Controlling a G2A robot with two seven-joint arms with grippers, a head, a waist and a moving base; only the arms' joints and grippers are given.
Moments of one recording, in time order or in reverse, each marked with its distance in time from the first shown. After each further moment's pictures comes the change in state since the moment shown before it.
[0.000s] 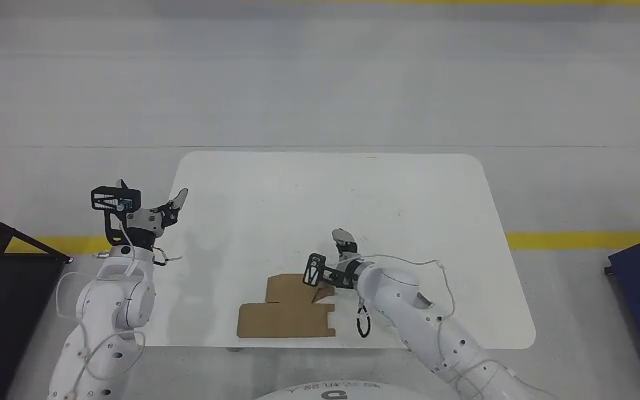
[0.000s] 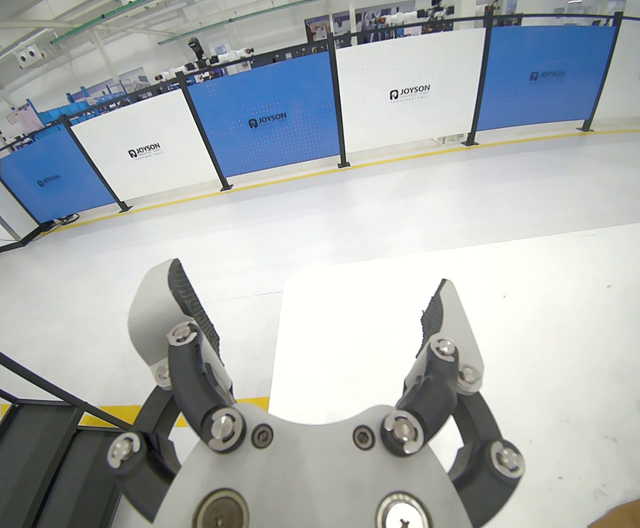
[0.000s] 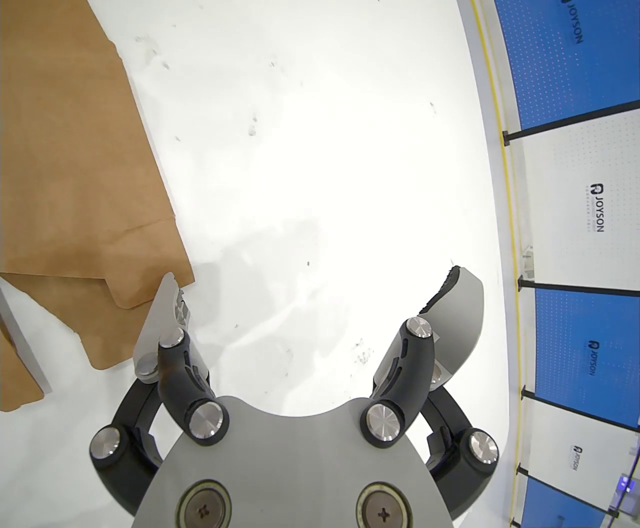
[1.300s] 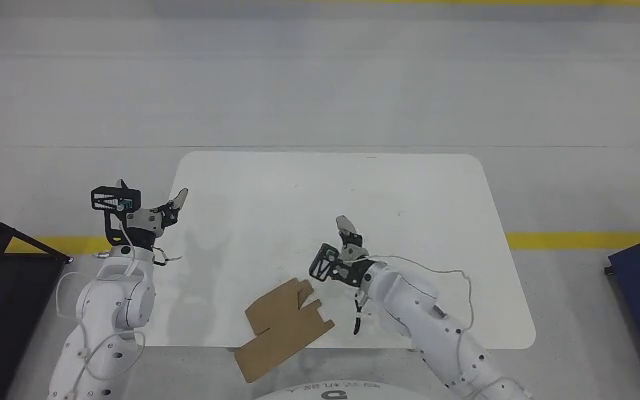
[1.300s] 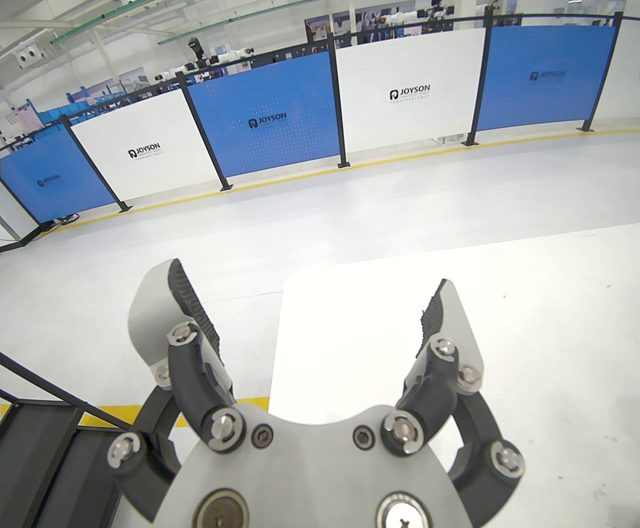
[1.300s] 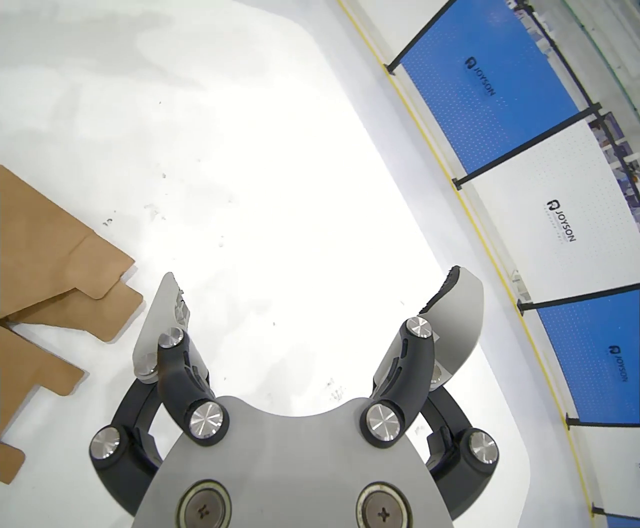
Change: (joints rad) left arm 0.000 0.000 0.000 0.000 0.000 0.000 0.000; right arm -0.163 0.028 0.166 -0.140 0.073 0.149 -0.339
